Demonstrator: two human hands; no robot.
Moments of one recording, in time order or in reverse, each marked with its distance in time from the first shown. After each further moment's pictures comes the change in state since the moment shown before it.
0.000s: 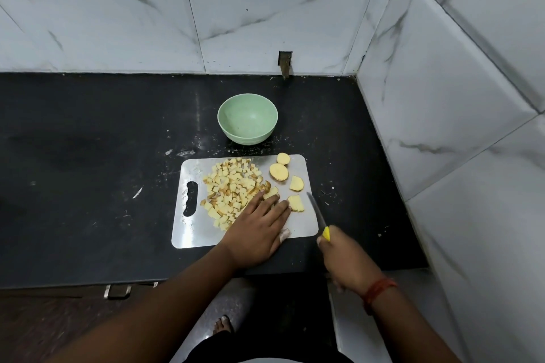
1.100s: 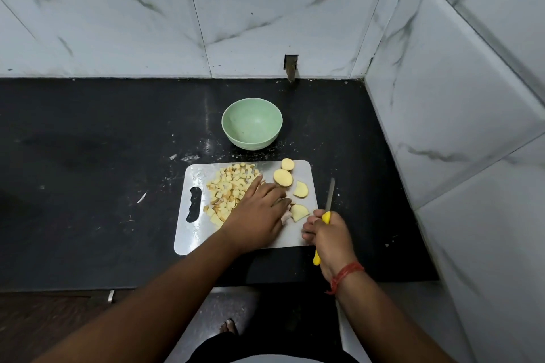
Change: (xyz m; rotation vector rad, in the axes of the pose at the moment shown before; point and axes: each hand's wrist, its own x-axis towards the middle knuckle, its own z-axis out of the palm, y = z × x) left_hand 0.030 -0.030 -0.017 -0.100 -0.054 -0.078; right_hand 0.065 -0.021 0.034 0.957 0.268 0.083
